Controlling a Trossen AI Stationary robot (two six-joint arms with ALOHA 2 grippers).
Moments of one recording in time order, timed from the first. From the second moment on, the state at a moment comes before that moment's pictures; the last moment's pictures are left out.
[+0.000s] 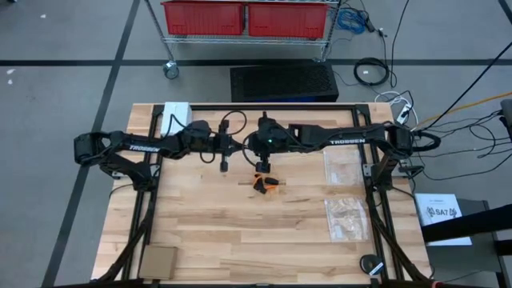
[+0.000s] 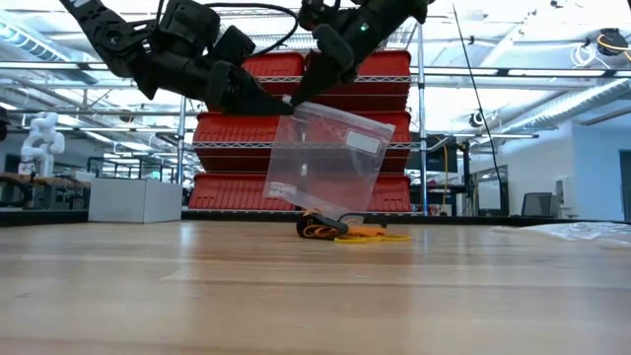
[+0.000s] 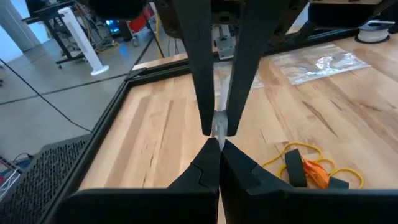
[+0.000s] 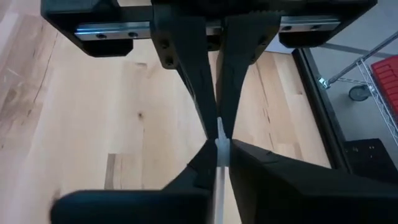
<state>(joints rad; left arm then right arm) 0.34 1.33 0.56 0.54 0.29 0.35 -0.12 1.76 1.43 -0.36 0.13 -0.20</state>
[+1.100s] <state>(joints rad) 0.34 1.33 0.56 0.54 0.28 0.35 -0.08 1.68 1.43 -0.75 0.24 -0.08</state>
